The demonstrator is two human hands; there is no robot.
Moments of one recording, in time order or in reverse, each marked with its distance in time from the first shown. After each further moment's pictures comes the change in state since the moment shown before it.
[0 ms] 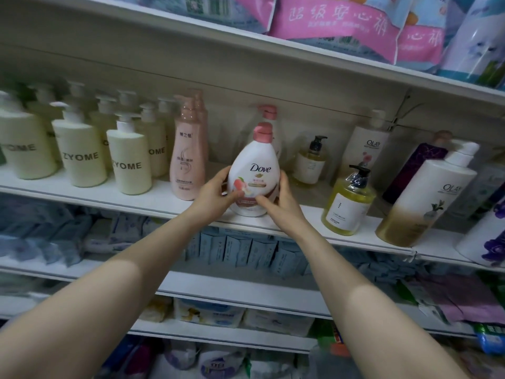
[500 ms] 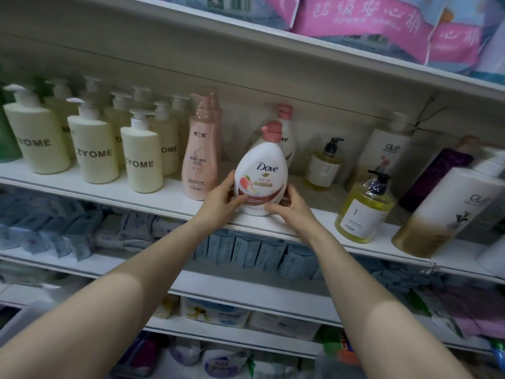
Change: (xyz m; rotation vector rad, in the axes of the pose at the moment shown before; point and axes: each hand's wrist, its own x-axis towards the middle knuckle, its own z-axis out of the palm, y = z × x) left_hand -0.005 -0.017 -0.006 0.029 -0.007 0.008; right_hand 0.018 0.017 0.002 0.109 -0.084 0.159
